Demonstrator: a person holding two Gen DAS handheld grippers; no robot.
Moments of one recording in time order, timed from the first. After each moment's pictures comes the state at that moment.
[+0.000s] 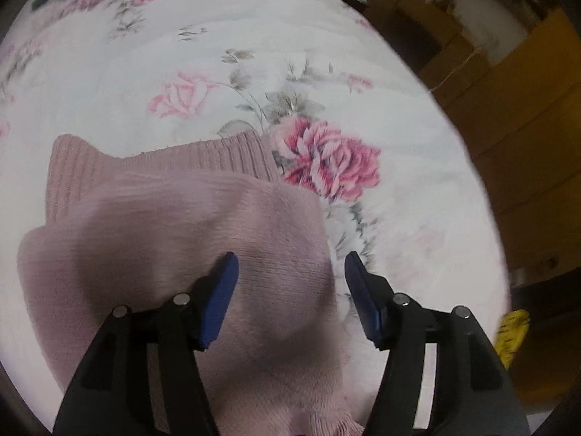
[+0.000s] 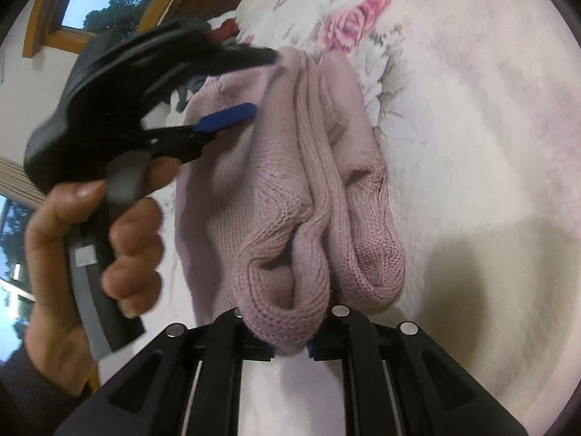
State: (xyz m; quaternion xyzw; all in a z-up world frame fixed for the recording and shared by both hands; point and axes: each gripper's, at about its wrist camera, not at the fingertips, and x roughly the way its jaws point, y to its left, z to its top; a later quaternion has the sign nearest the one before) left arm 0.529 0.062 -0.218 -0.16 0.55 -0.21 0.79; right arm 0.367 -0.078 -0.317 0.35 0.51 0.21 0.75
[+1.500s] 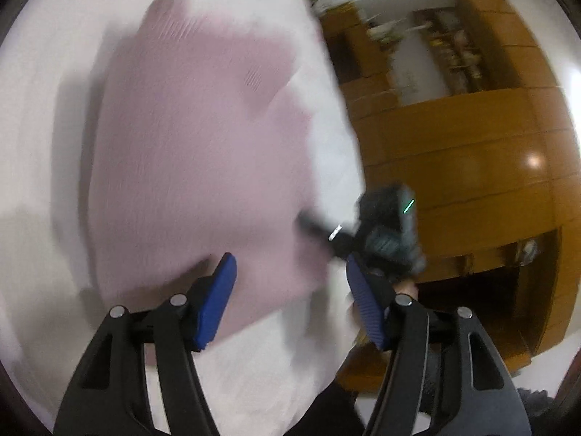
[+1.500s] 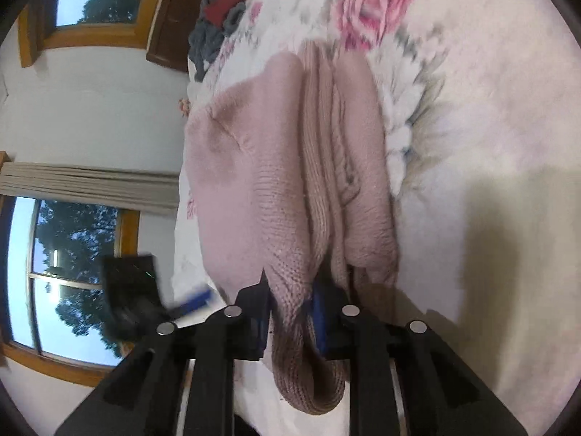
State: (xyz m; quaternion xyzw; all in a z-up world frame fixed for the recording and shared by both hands) left arm 0.443 0.181 -0.240 -0.37 0.50 -0.37 0.69; right arm 0.455 -0.122 -0.315 0.37 0.57 0.29 0.68
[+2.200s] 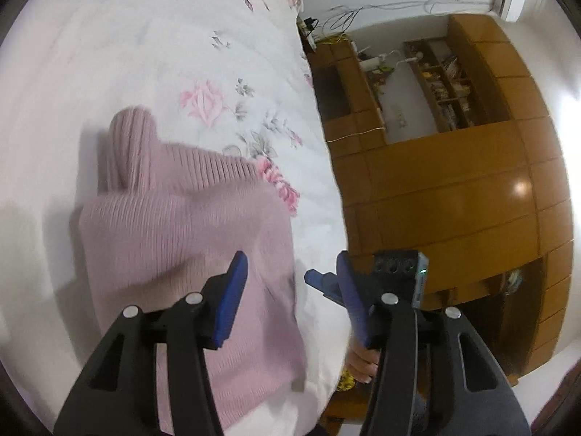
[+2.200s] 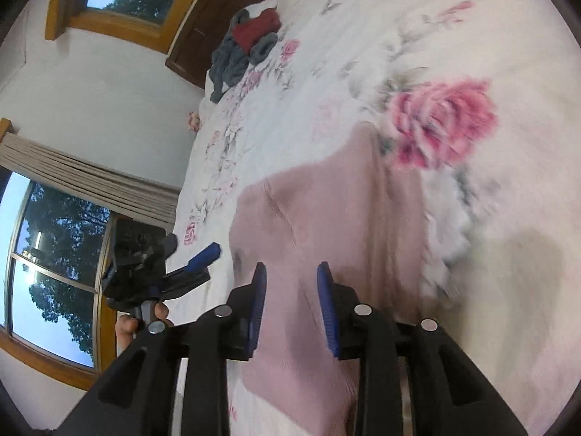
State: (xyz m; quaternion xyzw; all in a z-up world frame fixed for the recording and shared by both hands) left arm 0.526 0.187 -0.245 -0.40 0.50 -0.35 0.68; right arm 0.511 -0.108 -0.257 0.32 0.52 0.29 0.74
